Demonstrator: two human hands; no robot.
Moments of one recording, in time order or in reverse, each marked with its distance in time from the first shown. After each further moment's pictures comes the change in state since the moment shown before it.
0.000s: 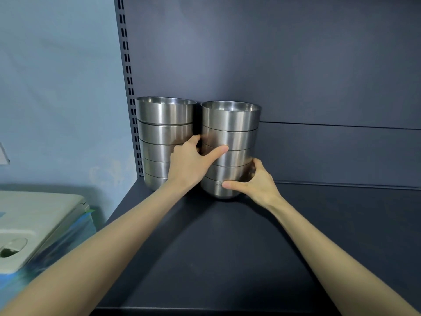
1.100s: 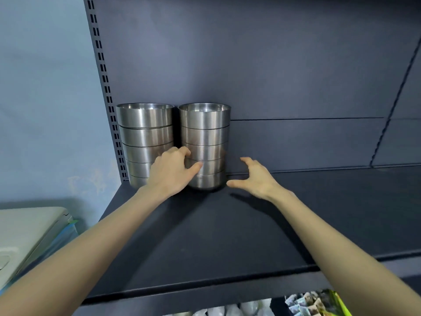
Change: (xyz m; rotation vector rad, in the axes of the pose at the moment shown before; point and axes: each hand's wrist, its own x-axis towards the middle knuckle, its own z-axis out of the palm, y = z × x) left_hand -0.026 0.005 -0.019 0.420 -0.187 0.186; right_hand -0.040 -0.012 -0.042 -0.346 -0.045 0.039
